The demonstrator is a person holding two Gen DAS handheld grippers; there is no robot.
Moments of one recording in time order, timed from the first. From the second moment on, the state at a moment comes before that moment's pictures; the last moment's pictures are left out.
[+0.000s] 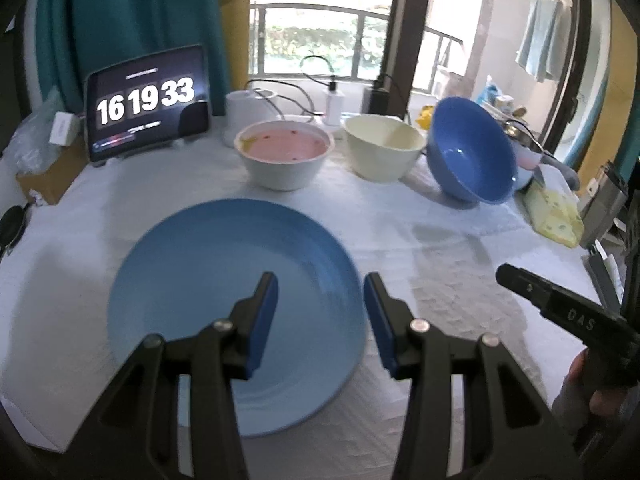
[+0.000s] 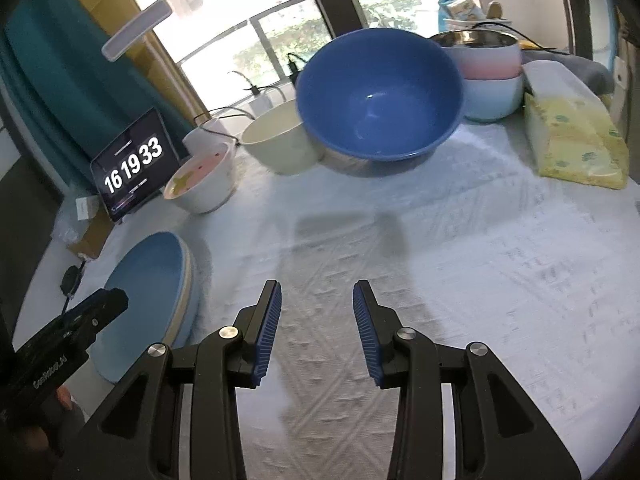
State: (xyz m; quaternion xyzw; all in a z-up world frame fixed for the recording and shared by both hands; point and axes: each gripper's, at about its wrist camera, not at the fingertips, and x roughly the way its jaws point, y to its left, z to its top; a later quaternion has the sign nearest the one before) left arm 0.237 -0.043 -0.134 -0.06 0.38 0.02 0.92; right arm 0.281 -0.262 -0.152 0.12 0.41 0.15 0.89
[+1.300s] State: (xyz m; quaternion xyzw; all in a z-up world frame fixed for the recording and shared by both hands) left arm 0.320 -0.135 -0.121 -0.01 0.36 -0.07 0.93; right arm 0.328 -0.321 -0.141 0.11 0.38 0.10 0.91
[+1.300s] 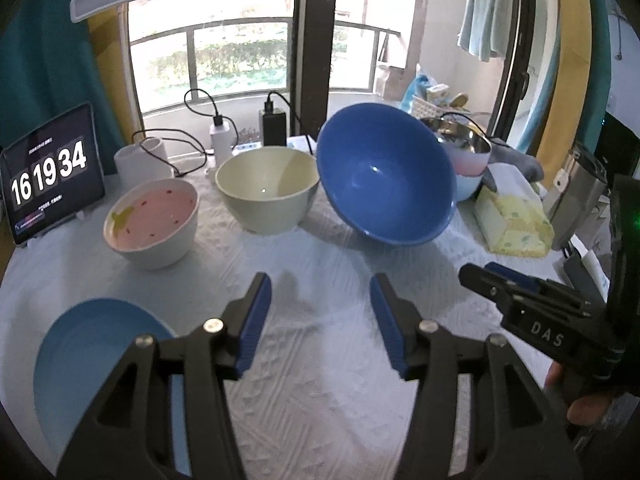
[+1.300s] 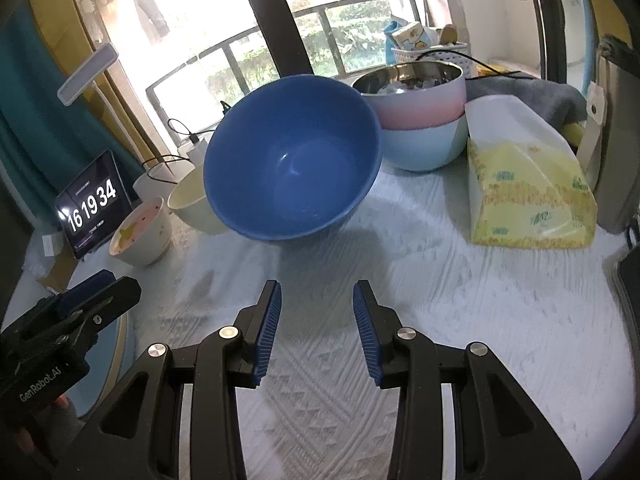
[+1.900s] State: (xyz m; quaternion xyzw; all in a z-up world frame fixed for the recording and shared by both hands) left arm 0.364 -0.150 -0.121 -0.05 0.32 -0.08 0.94; right arm 0.375 -0.341 -0.142 0.11 0.36 0.08 0.92
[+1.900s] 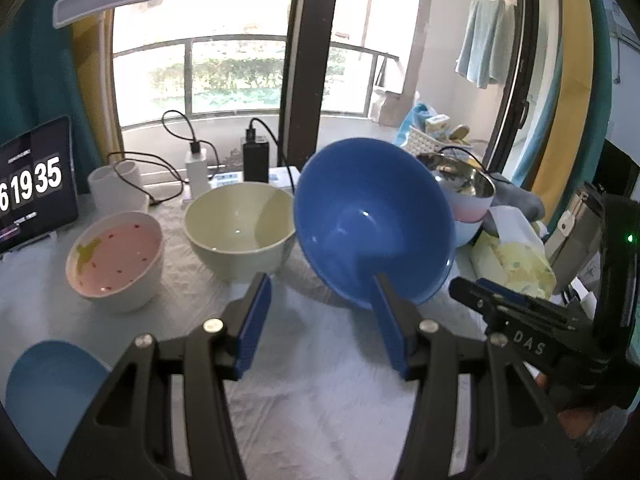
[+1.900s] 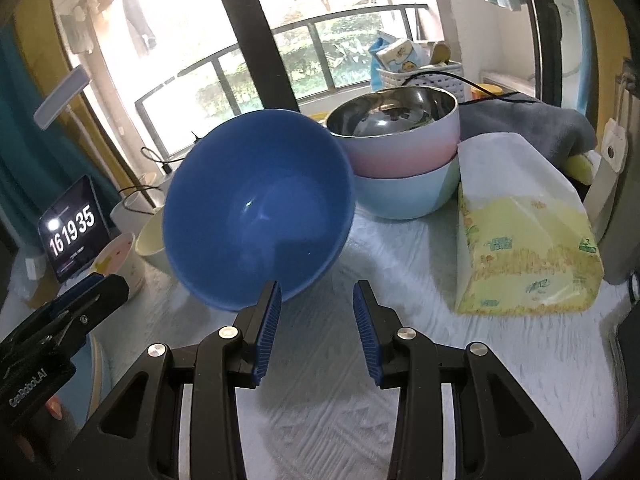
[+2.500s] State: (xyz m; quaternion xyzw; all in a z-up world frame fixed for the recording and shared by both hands) left arm 0.401 -0.169 -0.158 -0.03 0.33 -0.07 0.94; right arm 0.405 -0.334 -0.161 0.11 0.36 0.09 0.92
